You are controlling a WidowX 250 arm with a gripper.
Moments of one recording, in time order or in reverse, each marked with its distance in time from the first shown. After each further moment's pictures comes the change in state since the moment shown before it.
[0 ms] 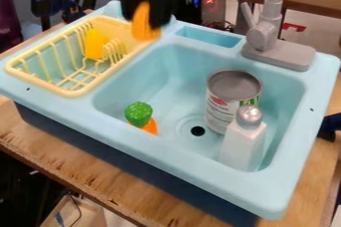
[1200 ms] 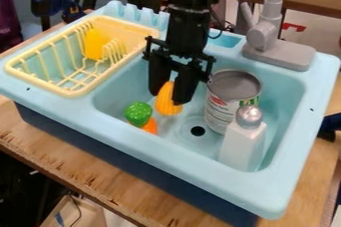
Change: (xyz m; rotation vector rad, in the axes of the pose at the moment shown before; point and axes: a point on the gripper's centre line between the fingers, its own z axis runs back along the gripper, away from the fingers) arm 0.003 -0.039 -0.084 -0.072 0.205 -0.120
